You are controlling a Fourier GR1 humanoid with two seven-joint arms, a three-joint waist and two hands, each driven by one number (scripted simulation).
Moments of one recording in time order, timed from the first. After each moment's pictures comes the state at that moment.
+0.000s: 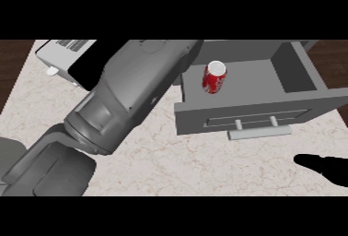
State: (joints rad) left arm -1.62 0.00 -0.29 -0.31 0.57 0.65 0.03; right arm -0.14 -0.30 -0.20 -2.17 0.18 0.15 0.24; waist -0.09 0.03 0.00
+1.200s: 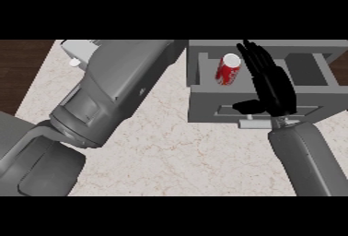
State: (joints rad) left arm -1.62 0.04 -0.26 -0.28 0.57 0.59 0.00; right arm -0.49 -0.25 0.14 -1.35 0.91 -0.17 0.01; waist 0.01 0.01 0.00
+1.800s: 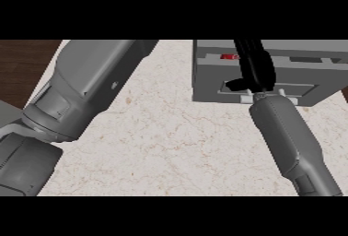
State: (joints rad) left arm -1.55 0.14 -0.27 -0.38 0.53 0.55 0.06; right arm -0.77 -0.17 0.05 -0.83 1.03 -0.48 -0.05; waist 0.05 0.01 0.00
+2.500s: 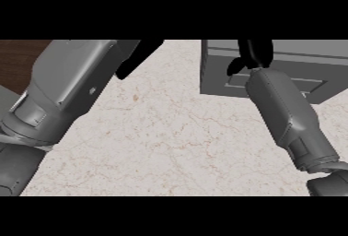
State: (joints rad) left arm -1.43 0.22 -0.29 -0.58 0.51 0.52 0.16; right arm -1.06 -0.19 -0.05 -0.44 1.08 -0.64 -0.06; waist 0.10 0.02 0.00
